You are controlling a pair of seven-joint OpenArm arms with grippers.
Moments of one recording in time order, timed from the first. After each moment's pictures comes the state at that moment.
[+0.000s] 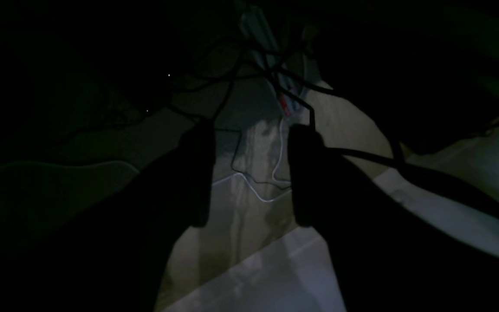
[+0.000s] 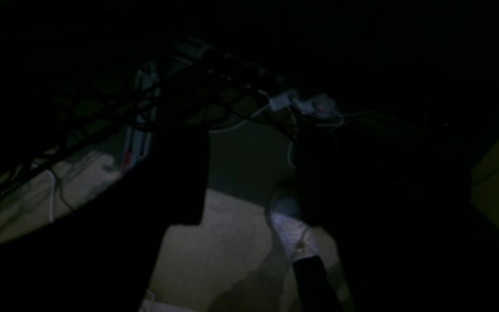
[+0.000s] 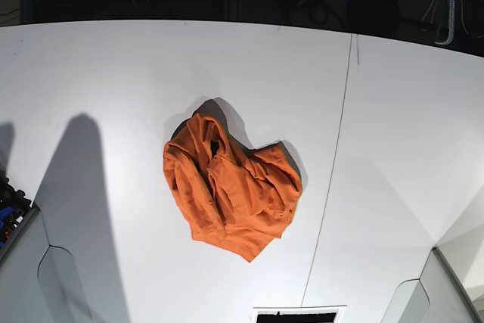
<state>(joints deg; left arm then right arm) -1.0 -7.4 31.6 9.7 -5.8 -25.5 5.9 -3.9 10.0 -15.6 11.6 -4.9 9.5 5.7</state>
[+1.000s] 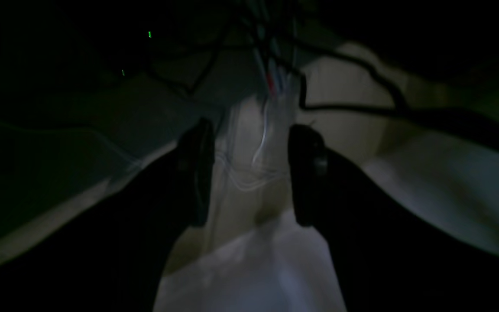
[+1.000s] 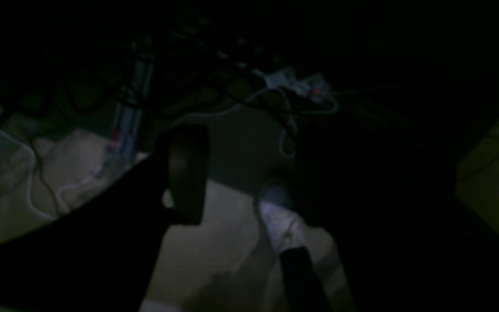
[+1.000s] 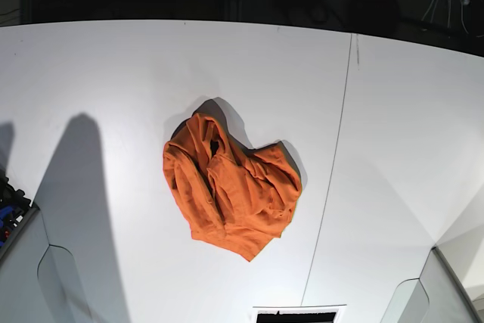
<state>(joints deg) 14.1 -13.3 14.3 30.0 -3.9 -30.3 13.7 -19.4 16.0 -15.6 30.5 -5.4 8.9 5.1</state>
